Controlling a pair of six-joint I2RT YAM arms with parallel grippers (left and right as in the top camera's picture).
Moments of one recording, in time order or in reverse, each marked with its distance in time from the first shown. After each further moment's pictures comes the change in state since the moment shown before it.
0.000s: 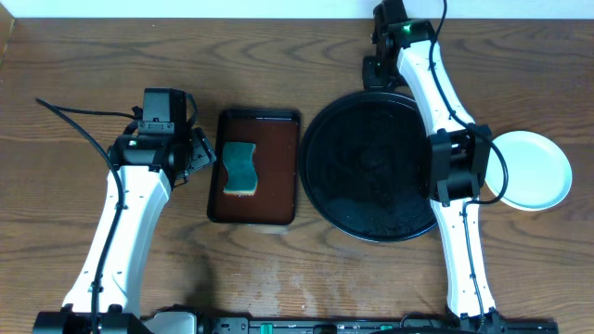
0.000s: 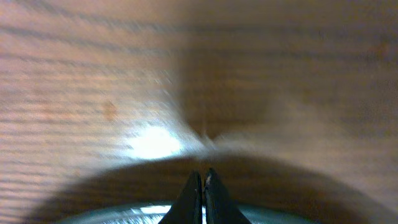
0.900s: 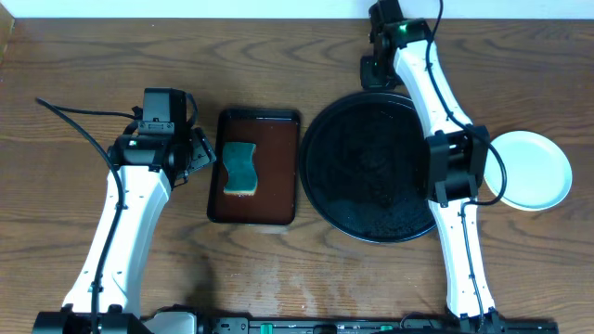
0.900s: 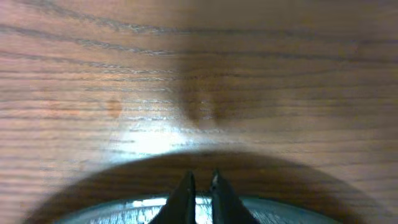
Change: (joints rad) left arm 0.000 0.000 0.000 0.000 0.000 0.000; right arm 0.008 -0.005 0.036 -0.051 0.047 0.000
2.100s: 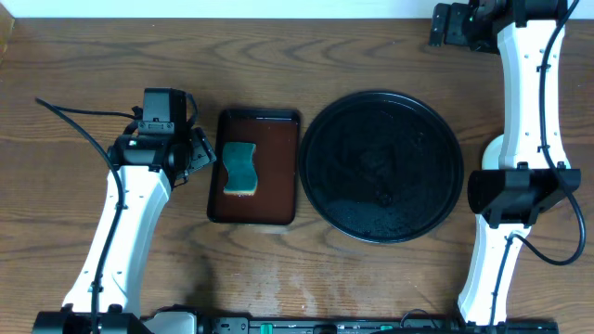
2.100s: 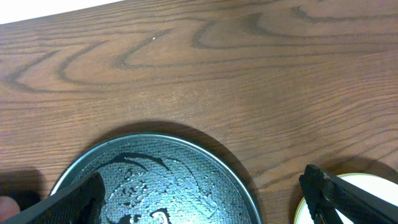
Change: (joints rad) left arm 0.000 0.000 0.000 0.000 0.000 0.000; right arm -0.204 -0.374 0.060 -0.210 -0.004 -0.042
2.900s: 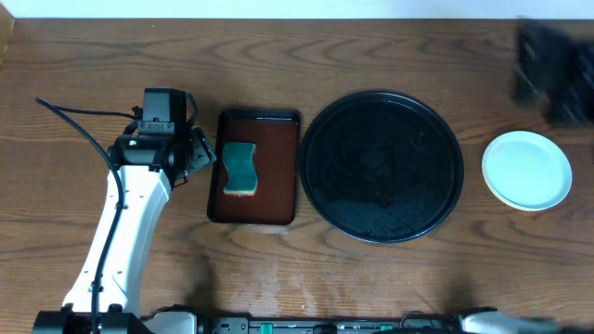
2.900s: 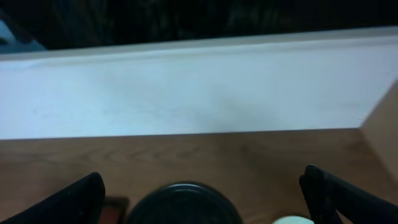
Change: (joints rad) left arm 0.000 0.000 0.000 0.000 0.000 0.000; right arm 0.156 -0.873 -0.123 0.018 0.094 -0.057
